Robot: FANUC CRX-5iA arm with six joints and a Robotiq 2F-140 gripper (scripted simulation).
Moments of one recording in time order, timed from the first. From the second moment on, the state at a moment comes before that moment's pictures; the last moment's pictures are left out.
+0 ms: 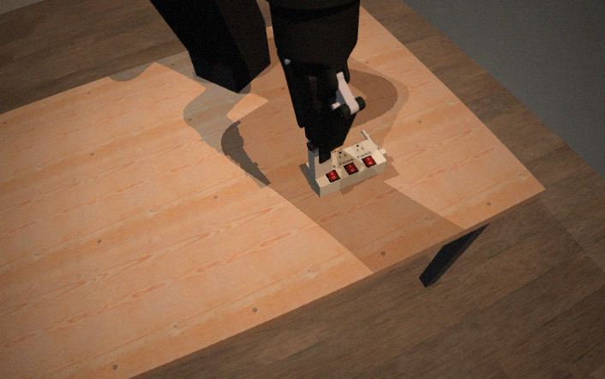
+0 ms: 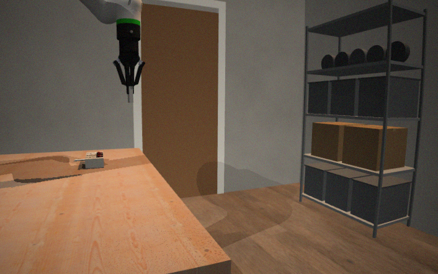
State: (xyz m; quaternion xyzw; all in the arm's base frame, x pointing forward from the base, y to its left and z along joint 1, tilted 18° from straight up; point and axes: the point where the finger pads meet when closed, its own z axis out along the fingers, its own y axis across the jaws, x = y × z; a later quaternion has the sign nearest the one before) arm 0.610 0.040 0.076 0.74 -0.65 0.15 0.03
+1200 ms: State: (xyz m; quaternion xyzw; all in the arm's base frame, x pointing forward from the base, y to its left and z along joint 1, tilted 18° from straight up) arm 0.621 0.111 -0.036 0.49 -0.85 0.17 -0.07
